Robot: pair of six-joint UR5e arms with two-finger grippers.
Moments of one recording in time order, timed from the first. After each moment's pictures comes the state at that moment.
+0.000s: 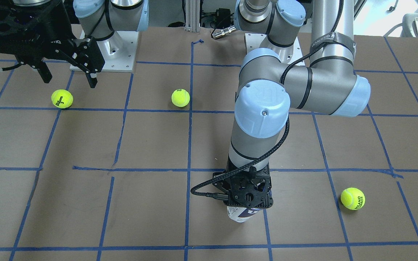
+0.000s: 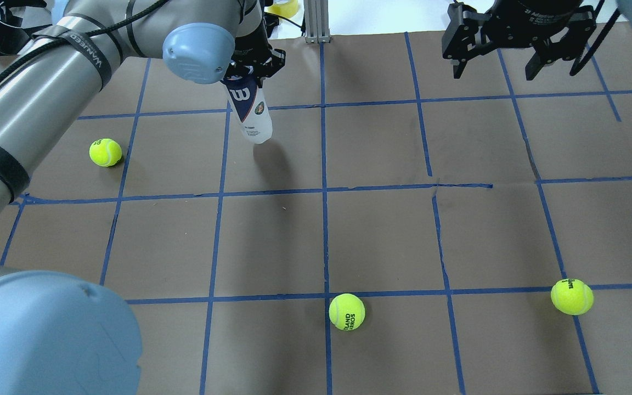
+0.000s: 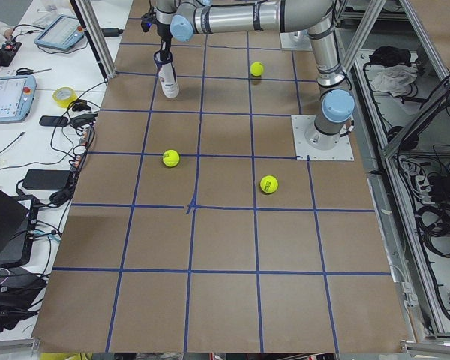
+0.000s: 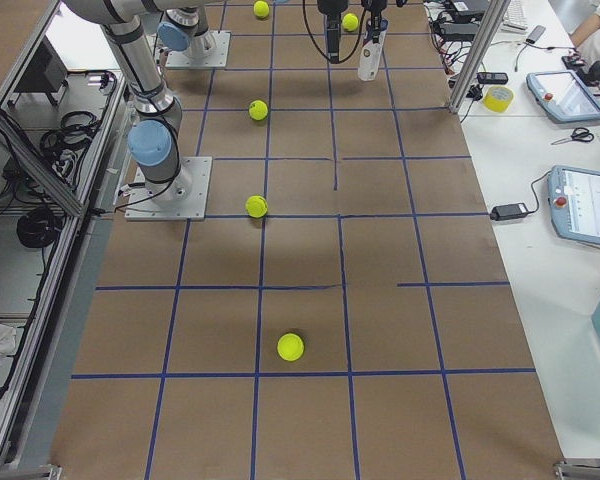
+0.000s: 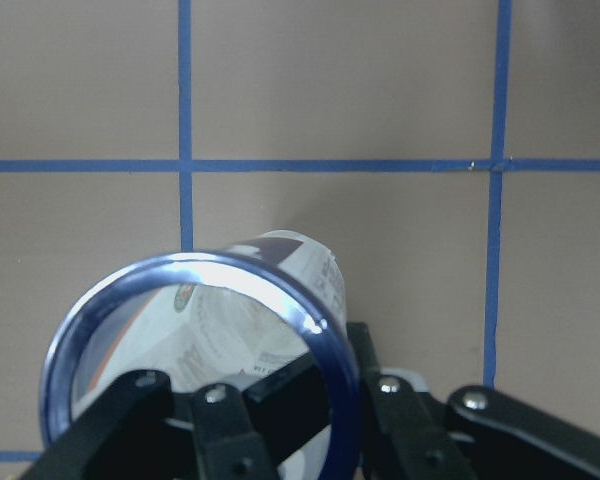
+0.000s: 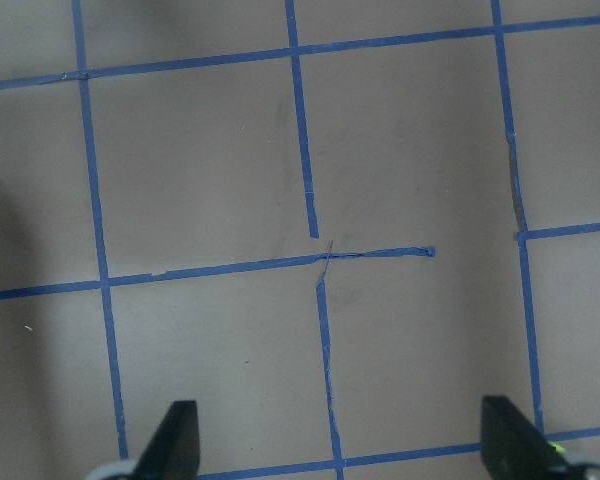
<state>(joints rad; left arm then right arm) -1.76 -2.09 -1.28 -1.19 1.61 -0.11 1.60 -1.57 1.44 -1.58 -1.60 0.13</state>
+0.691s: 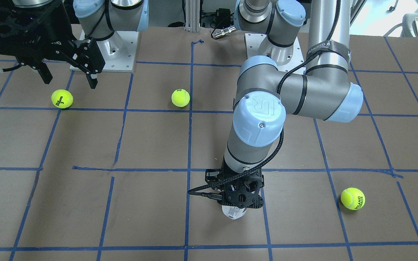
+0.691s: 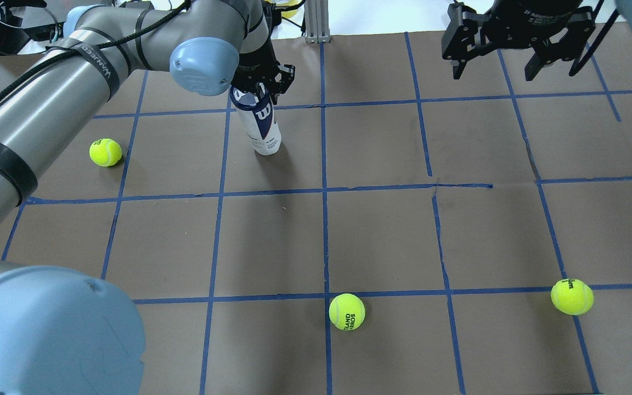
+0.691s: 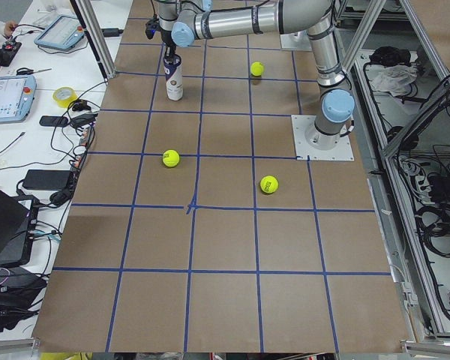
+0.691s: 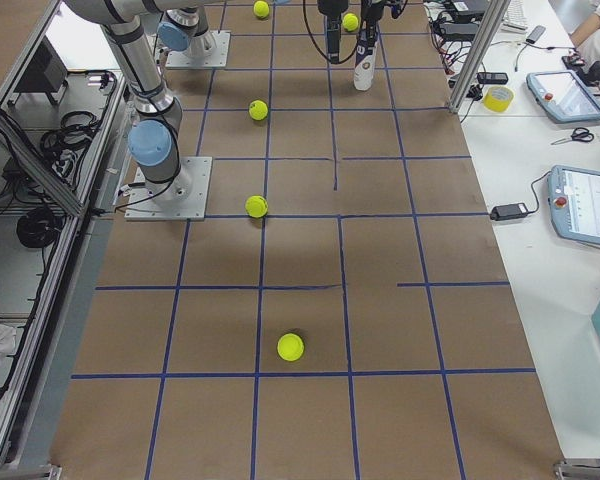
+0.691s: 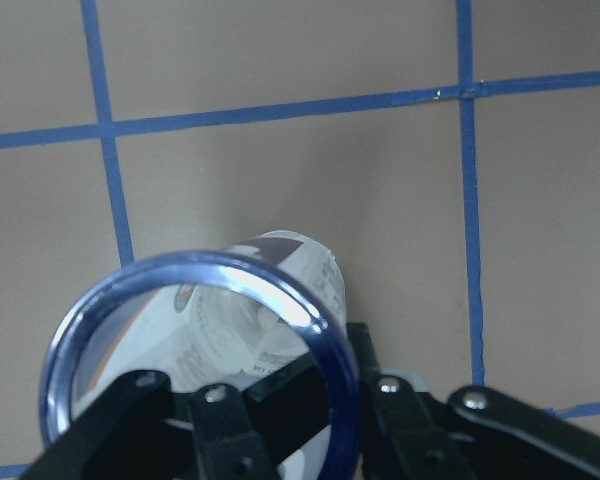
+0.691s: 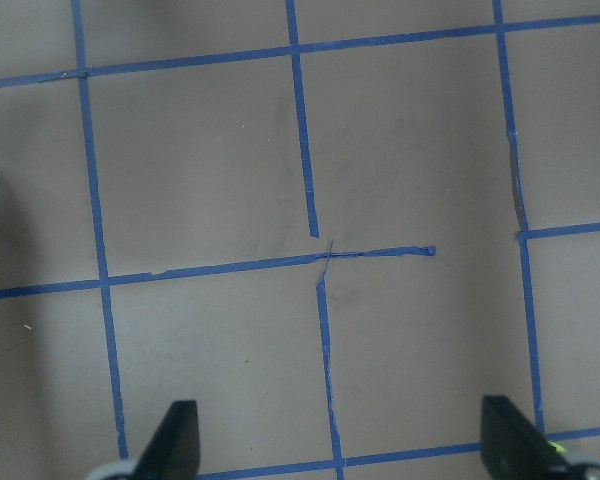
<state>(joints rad) -1.76 -2.09 -1.31 -1.20 1.56 -0.11 1.60 -1.57 1.44 -1.58 -1.60 0.12</state>
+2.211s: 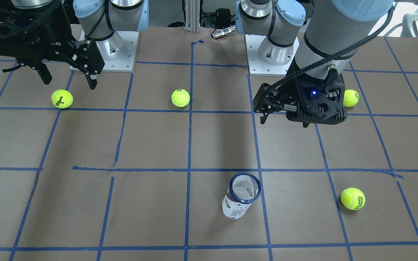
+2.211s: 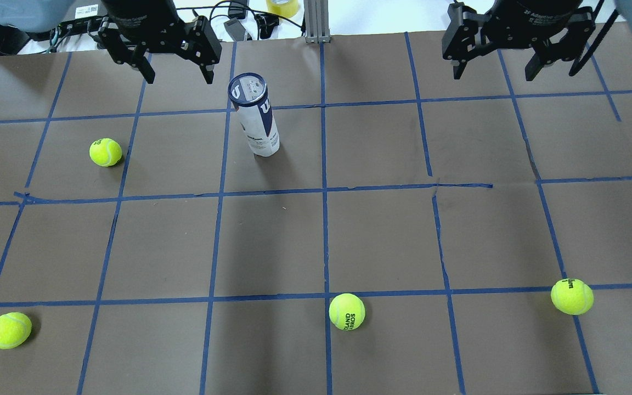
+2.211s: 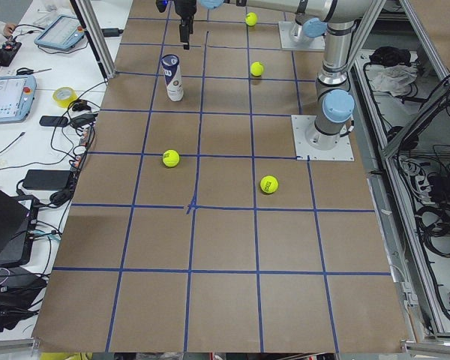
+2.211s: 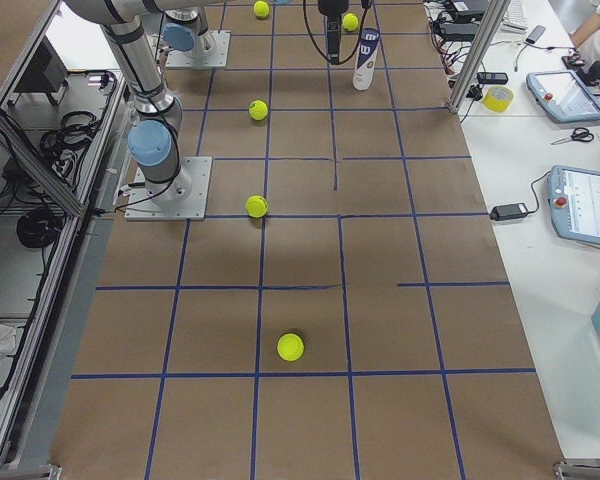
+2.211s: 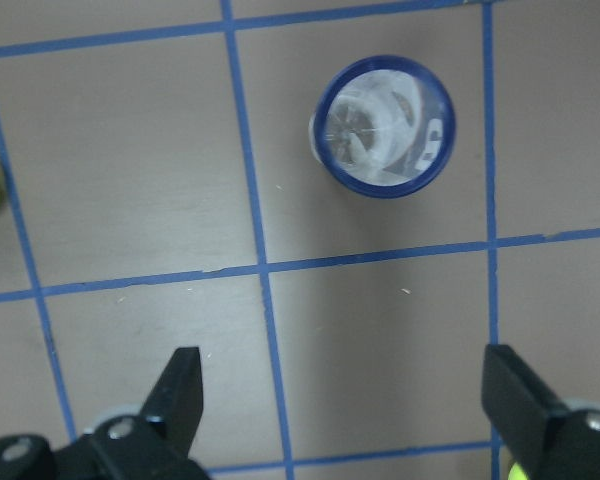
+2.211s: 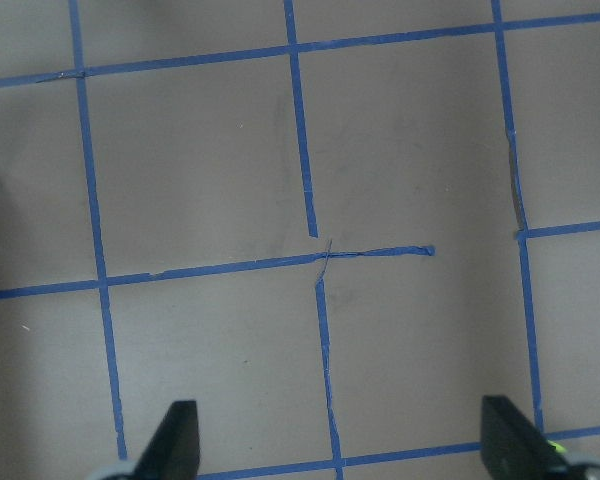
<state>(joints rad) -1.63 -1.76 -1.31 -1.63 1.57 0.00 1.60 -1.57 1.44 -1.58 -1.60 0.13</state>
